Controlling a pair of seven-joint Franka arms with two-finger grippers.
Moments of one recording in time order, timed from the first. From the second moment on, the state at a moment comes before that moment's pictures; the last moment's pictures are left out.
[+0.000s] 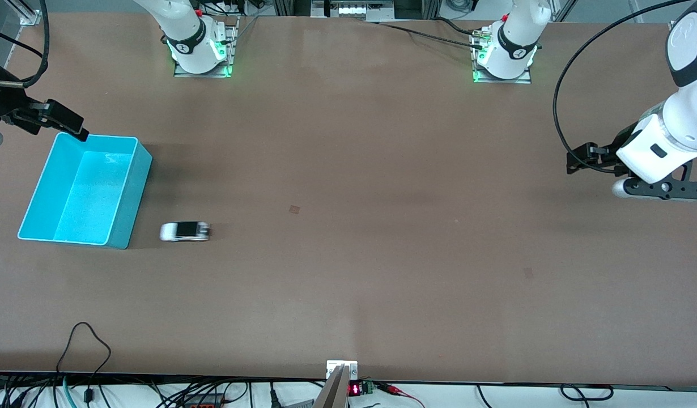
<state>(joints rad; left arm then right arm) -0.04 0.13 -0.03 -1.57 0.00 1.65 -0.03 0.12 0.00 -0.10 -1.56 0.01 1.55 0.17</state>
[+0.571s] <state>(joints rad) -0.04 0.07 -0.02 -1.63 0.00 1.68 -0.03 0.12 0.00 -0.10 -1.56 0.01 1.55 0.17</state>
